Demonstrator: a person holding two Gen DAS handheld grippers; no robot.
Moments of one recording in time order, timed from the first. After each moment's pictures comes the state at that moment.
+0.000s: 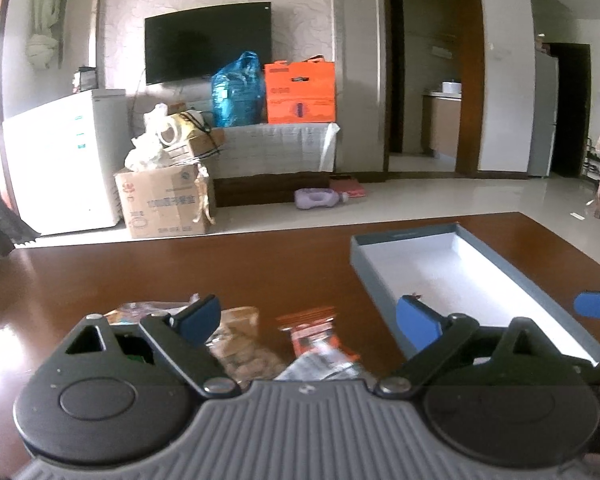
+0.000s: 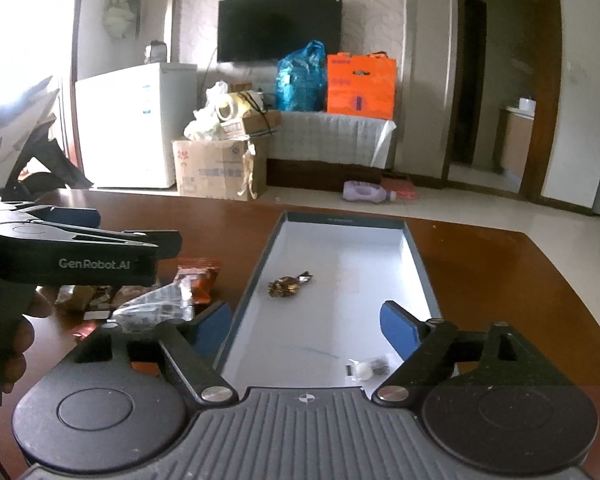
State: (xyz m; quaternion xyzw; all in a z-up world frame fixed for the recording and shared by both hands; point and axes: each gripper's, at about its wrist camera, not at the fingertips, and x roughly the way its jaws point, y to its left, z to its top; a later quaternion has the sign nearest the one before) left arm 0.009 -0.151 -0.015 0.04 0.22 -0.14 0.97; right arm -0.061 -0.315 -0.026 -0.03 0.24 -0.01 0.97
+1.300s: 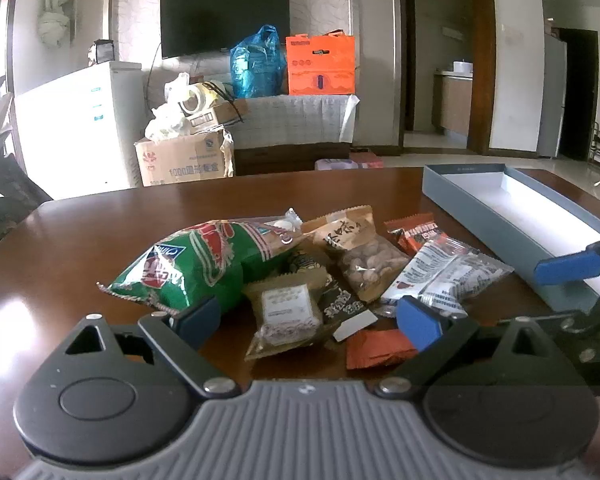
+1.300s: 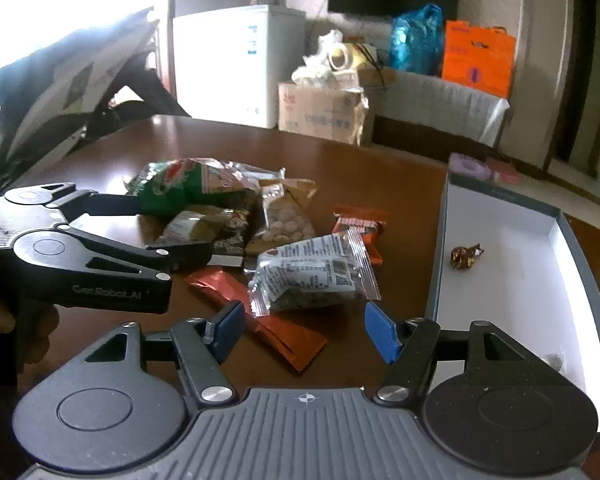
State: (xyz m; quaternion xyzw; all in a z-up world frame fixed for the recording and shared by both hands) left arm 0.003 -0.052 -0.076 0.05 0.25 -0.13 0.96; right arm -0.031 -0.220 -0.059 -0.07 0.32 0.13 0.94
